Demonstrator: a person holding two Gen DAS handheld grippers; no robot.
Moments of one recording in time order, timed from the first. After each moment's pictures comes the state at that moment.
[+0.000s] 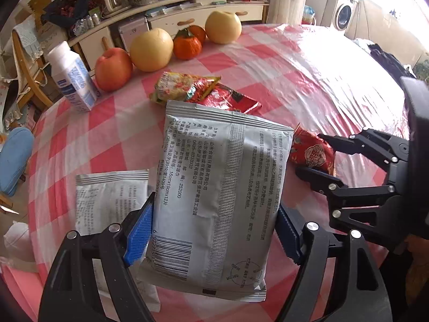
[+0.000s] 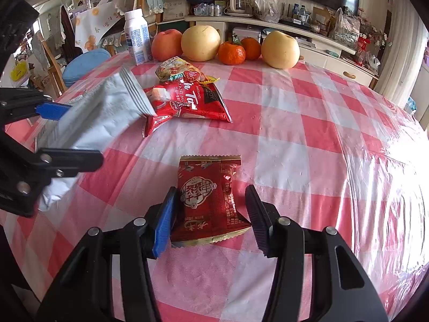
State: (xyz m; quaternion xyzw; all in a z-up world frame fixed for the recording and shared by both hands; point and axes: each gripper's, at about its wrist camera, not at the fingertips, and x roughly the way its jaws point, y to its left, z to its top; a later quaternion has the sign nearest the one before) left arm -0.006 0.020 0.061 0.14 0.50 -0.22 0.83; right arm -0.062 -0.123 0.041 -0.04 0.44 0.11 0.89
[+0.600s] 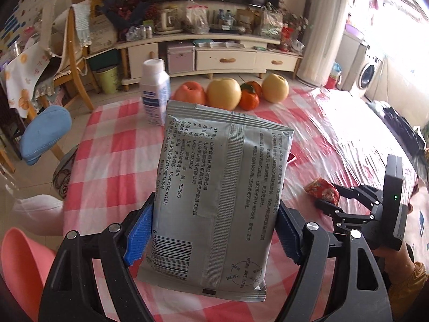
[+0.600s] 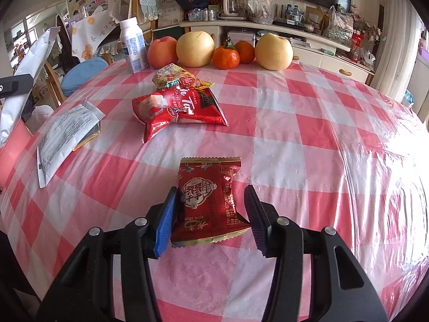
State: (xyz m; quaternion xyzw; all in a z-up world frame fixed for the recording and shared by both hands) left arm -0.018 0.124 0.132 0.03 0.43 -0.15 0.89; right arm -0.067 -0.124 0.044 -0.02 0.43 0.10 0.90
